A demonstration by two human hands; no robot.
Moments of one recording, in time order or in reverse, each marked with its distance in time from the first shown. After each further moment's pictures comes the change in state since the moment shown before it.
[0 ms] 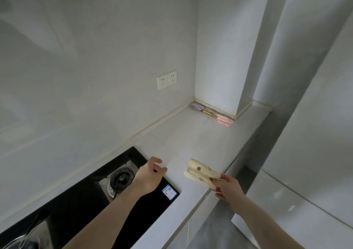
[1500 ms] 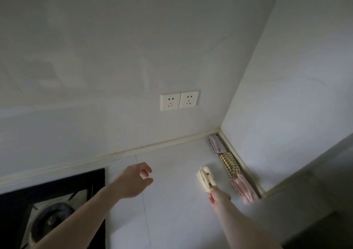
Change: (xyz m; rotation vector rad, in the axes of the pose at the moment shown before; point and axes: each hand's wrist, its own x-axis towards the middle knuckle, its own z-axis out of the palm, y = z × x) left_hand 0.334 0.079 0.016 0.149 0.073 -0.279; right_hand 0.510 -0.157 0.014 0.061 0.160 0.318
